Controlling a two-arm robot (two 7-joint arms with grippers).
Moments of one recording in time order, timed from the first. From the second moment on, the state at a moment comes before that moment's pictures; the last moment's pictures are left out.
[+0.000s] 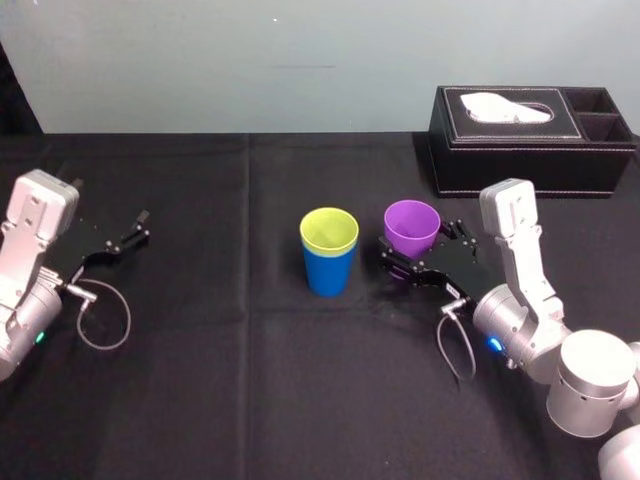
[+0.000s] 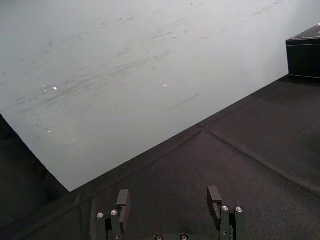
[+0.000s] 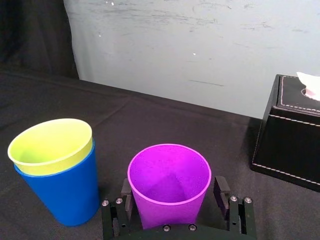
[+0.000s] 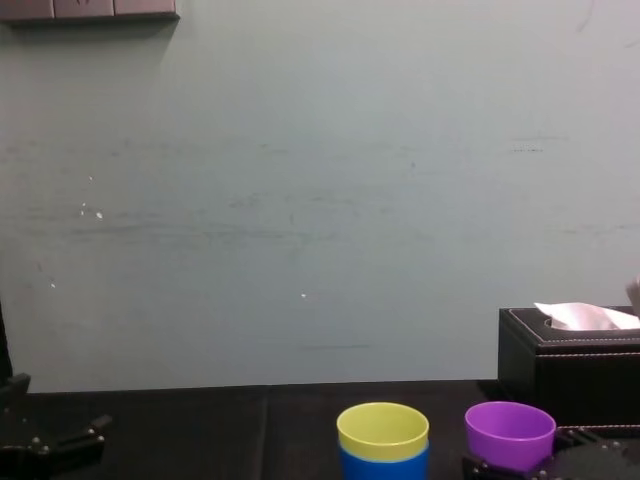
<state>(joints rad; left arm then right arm) -0.20 0.60 0.45 -1.41 -0.25 -0.12 0.03 0.18 0.23 -0.25 -1.31 0.15 -0.02 0.28</state>
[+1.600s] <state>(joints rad) -0.20 0.60 0.45 -1.41 -0.25 -0.12 0.03 0.25 0.35 -0.27 -1.62 0.21 0.24 0.38</state>
